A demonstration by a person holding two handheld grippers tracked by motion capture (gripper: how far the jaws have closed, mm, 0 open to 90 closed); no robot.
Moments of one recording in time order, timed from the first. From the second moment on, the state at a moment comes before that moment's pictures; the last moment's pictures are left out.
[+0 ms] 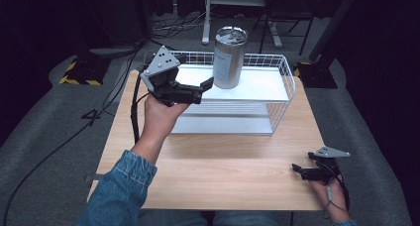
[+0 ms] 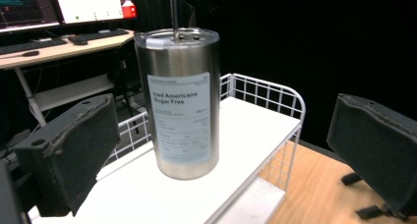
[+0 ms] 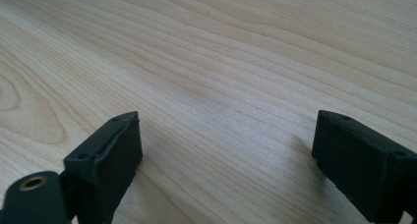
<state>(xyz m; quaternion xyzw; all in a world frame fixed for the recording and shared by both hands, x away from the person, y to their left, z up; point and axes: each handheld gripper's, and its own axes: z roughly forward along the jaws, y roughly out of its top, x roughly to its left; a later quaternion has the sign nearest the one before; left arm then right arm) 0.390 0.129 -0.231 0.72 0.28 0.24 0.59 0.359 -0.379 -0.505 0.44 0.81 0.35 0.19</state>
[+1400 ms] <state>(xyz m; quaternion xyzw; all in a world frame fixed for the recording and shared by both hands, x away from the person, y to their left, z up) 0.342 0.205 -0.349 0.77 0.34 0.21 0.50 0.358 -0.379 -0.505 0.44 0.81 0.35 0.19</state>
